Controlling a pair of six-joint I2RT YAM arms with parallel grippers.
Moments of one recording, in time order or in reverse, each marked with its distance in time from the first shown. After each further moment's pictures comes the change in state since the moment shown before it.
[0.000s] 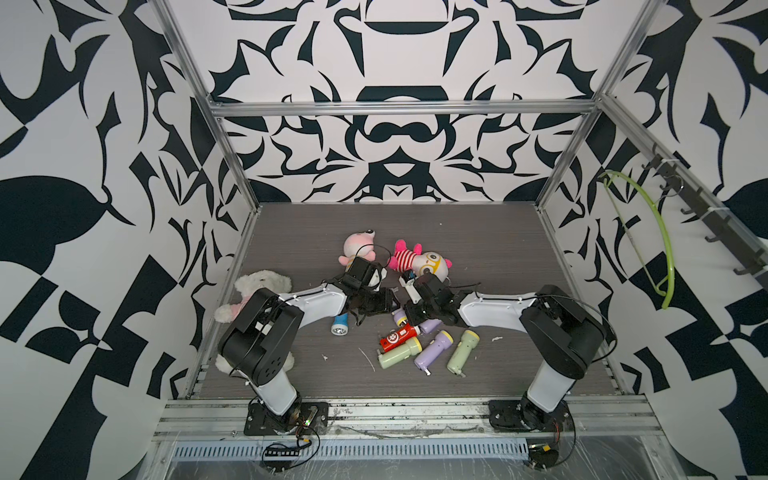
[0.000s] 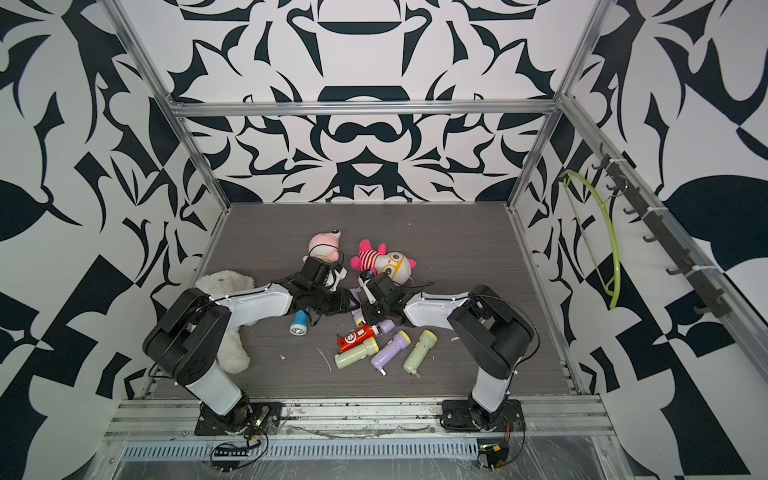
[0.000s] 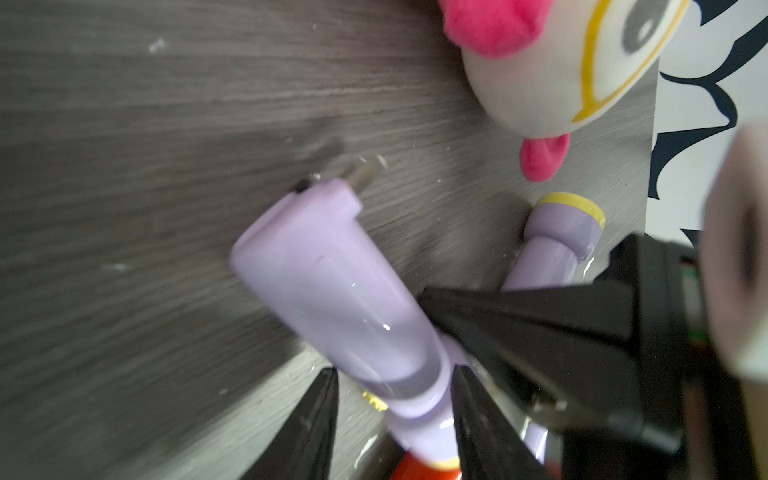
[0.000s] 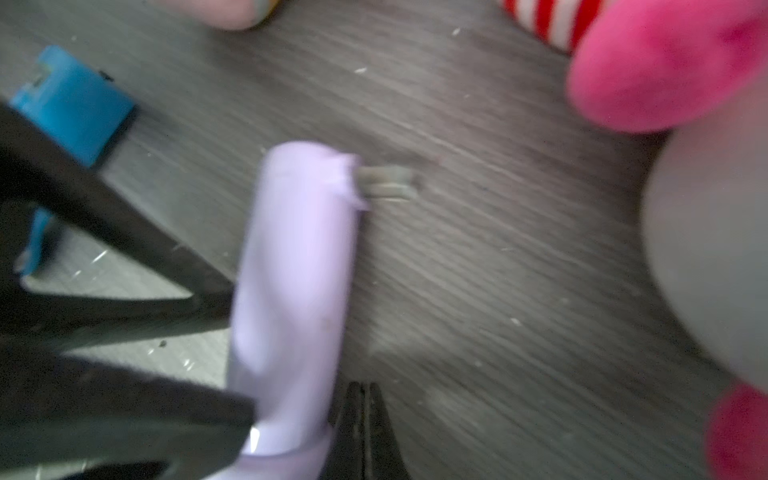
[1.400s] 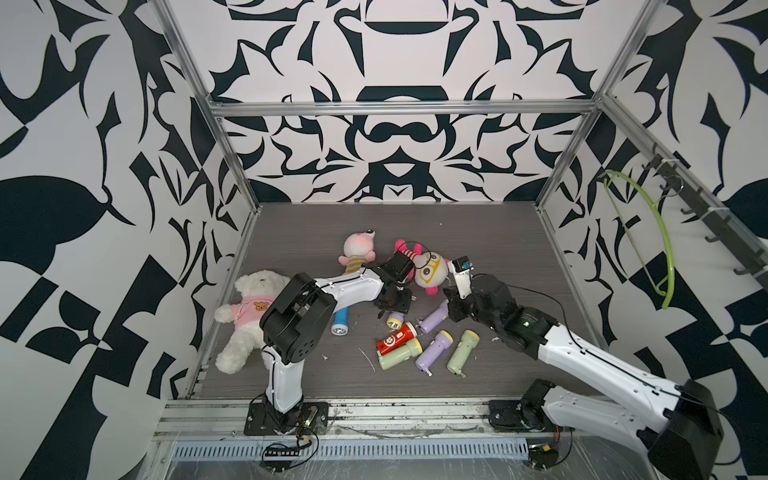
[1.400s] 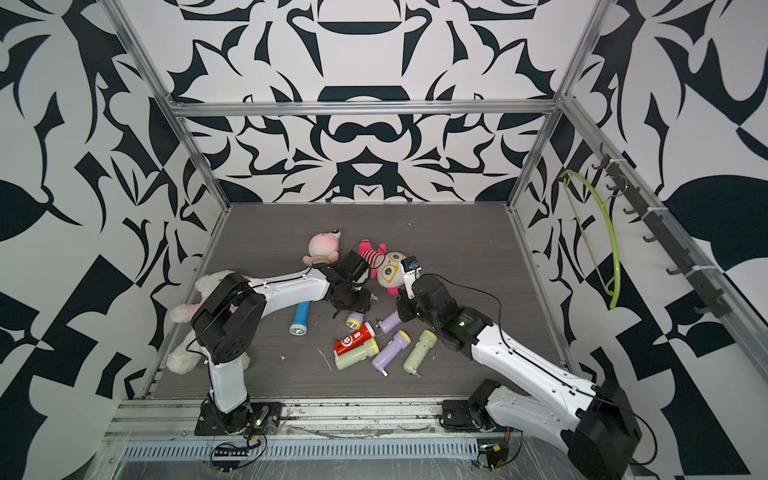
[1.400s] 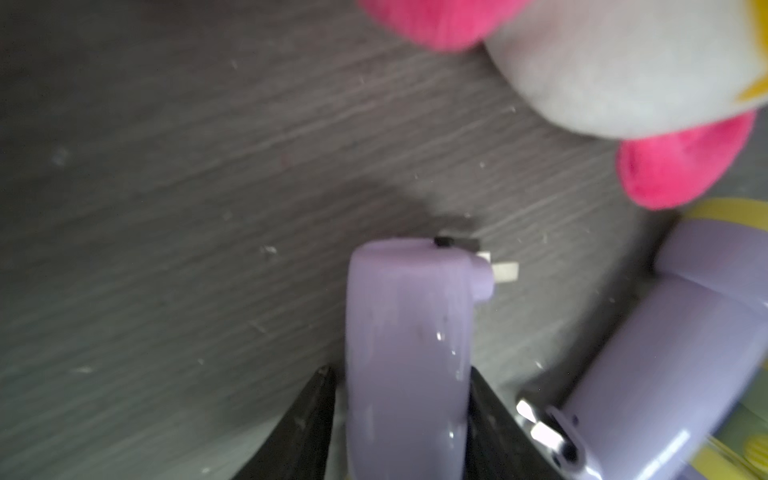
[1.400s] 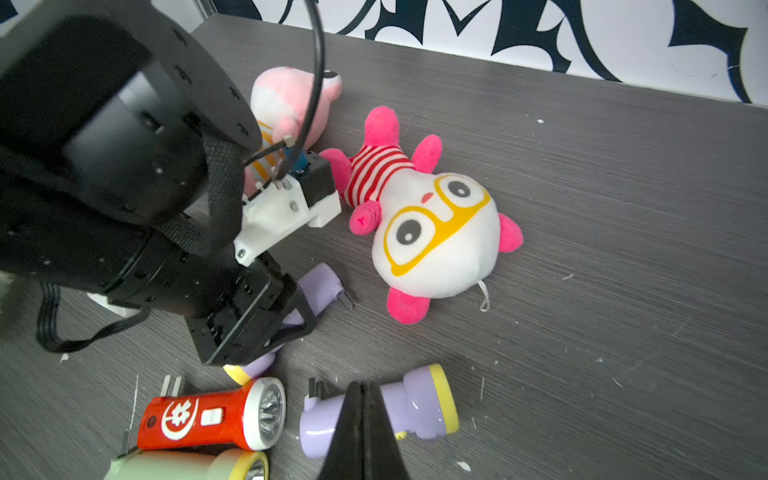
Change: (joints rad) left arm -0.186 0.249 0.397 -0.407 -0.375 0.140; right arm -0.061 -0.765 -0.178 -0.275 0.245 -0.048
